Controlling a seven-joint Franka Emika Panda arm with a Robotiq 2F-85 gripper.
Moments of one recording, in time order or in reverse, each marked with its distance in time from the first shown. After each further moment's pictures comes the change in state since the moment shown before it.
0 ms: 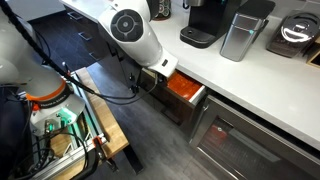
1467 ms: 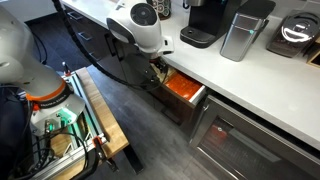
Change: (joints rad) arm 0.102 0.100 0.125 0.021 -0.140 0.010 -0.410
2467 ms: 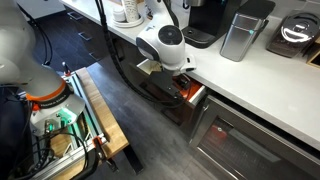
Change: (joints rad) arm -0.081 0.341 -0.021 0.269 0.017 0.122 -0.105
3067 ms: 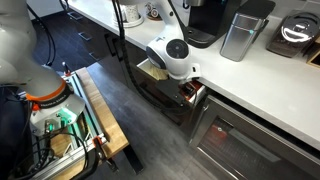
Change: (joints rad) arm -0.047 0.153 0.026 0.127 0.119 0.022 -0.119
